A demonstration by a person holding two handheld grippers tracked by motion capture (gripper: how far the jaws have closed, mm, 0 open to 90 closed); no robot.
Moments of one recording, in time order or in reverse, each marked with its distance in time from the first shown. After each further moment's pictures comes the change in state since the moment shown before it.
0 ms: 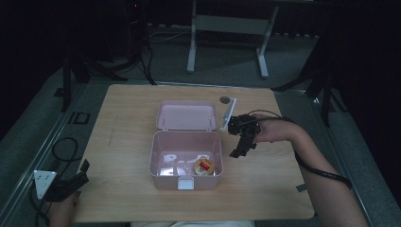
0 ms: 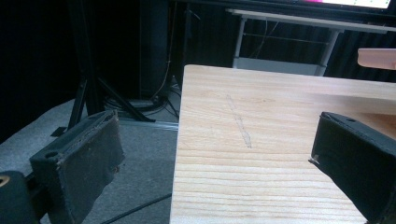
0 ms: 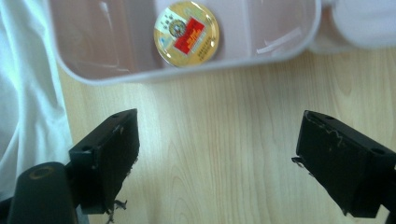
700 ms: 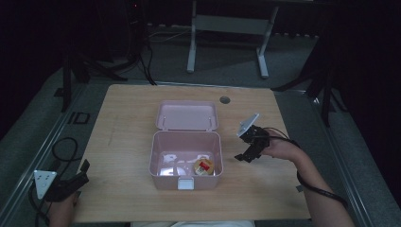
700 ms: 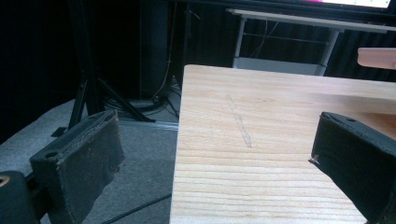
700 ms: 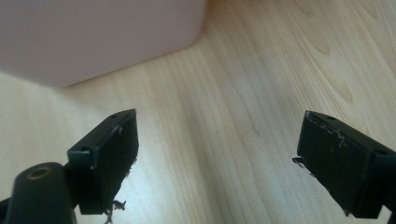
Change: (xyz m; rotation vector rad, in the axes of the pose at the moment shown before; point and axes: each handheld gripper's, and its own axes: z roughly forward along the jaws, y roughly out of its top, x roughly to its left) left arm 0.000 0.000 0.000 0.001 0.000 0.000; right arm -0.019 -0.077 0.070 -0.245 -0.144 0.182
